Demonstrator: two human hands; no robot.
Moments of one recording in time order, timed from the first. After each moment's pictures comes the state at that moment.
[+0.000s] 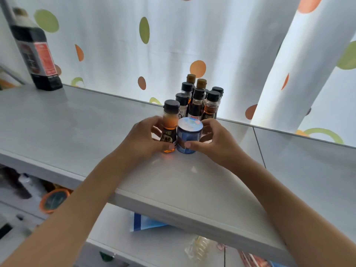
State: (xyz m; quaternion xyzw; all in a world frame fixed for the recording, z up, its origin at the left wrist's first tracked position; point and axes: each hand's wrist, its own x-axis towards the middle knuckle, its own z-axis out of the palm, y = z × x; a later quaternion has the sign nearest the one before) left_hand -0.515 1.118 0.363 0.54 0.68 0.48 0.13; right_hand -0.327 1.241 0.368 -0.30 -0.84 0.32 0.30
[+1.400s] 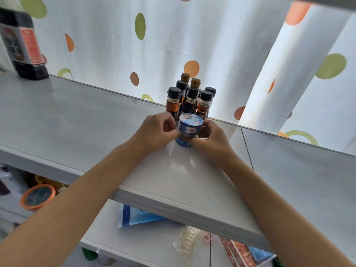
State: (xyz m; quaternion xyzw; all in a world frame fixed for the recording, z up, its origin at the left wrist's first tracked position) left_hand -0.501 1.154 0.360 0.59 0.66 0.46 0.04; right_hand -0.327 1.240 0.358 -0.34 -0.79 0.37 0.36
